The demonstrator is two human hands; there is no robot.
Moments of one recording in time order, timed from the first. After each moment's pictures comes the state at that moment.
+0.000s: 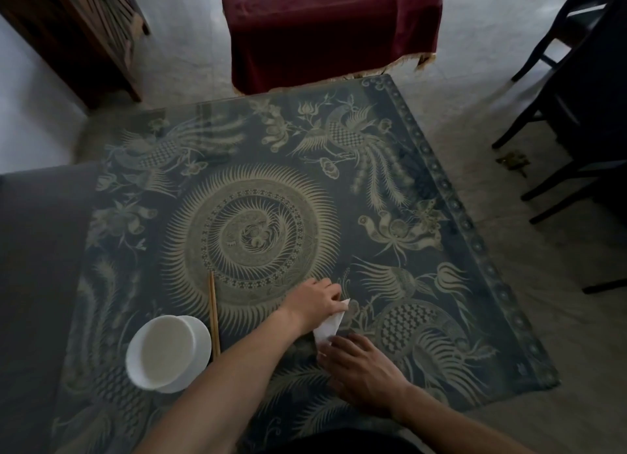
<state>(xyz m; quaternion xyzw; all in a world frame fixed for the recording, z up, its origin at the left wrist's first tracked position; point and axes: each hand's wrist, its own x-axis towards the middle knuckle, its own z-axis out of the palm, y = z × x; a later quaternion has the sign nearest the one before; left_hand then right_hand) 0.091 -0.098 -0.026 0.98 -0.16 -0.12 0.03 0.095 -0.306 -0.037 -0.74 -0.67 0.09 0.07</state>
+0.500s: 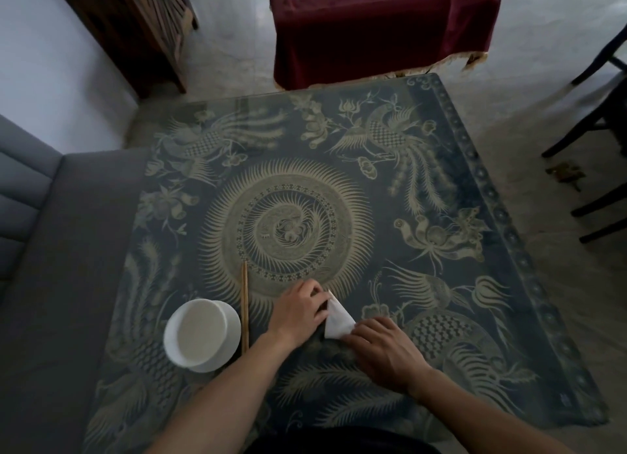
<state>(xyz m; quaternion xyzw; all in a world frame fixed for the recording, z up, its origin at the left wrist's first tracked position) 0.025 -0.069 -0.034 0.97 0.17 -0.07 0.17 0.124 -0.281 -0.046 -0.73 -0.66 0.08 0.17</state>
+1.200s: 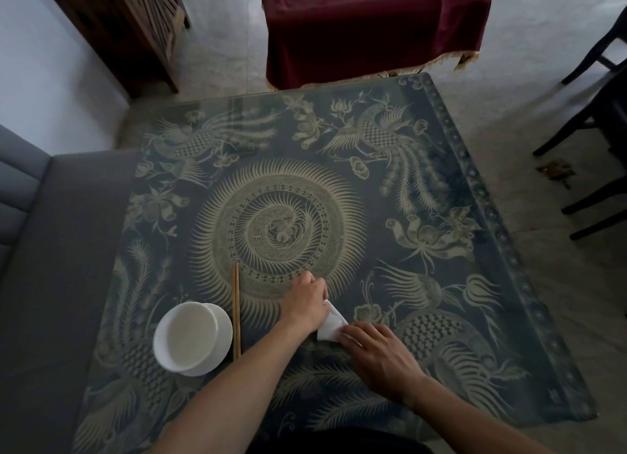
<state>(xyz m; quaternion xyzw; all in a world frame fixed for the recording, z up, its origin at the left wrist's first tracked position) 0.066 -0.084 -0.024 0.91 0.29 -0.16 0.23 0.116 -0.291 -0.050 -0.75 -0.64 0.11 0.14</state>
